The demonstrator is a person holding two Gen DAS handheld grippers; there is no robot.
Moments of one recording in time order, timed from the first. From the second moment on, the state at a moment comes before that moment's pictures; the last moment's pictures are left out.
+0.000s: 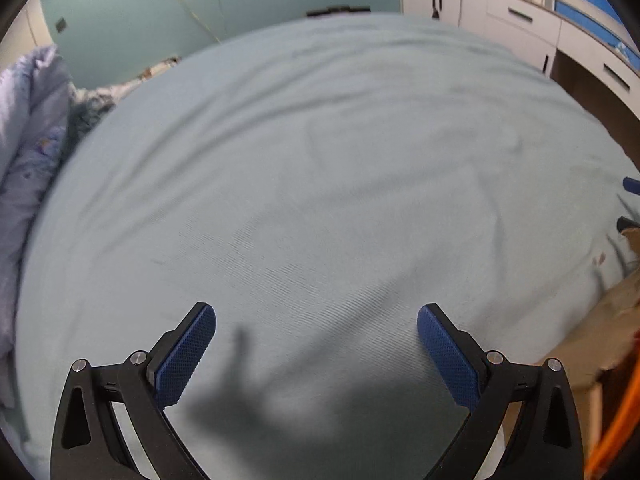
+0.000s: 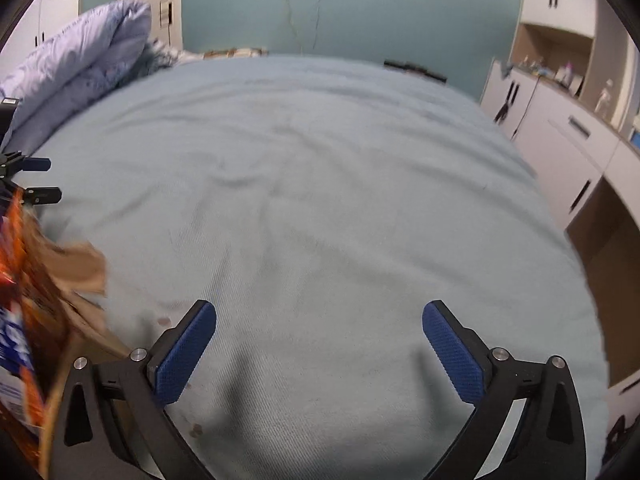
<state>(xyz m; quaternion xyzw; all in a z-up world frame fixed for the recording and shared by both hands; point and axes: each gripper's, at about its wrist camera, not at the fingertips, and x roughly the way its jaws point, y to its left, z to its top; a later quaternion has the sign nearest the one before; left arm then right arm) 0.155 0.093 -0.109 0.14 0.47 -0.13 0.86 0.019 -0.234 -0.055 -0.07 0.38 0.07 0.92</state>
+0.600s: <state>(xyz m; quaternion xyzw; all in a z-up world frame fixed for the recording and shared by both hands) 0.155 0.111 -0.128 0.10 0.43 -0.15 0.88 0.054 -0.246 -0.072 -0.07 0.41 0.06 0.91</state>
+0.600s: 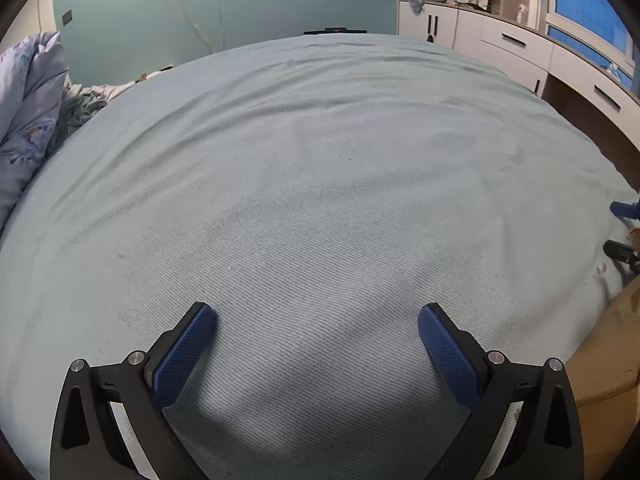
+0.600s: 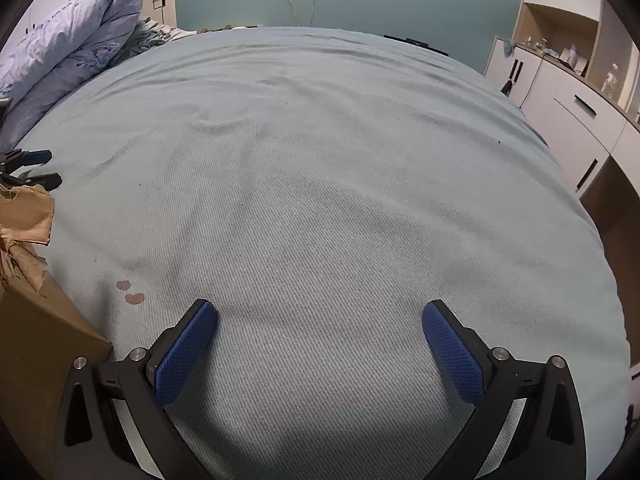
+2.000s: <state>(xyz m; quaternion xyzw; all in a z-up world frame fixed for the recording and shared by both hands) 0.160 0.110 -0.133 0.10 0.43 -0.15 0.89 0.045 -0.234 -0.075 -0.08 0.40 0.06 0.91</state>
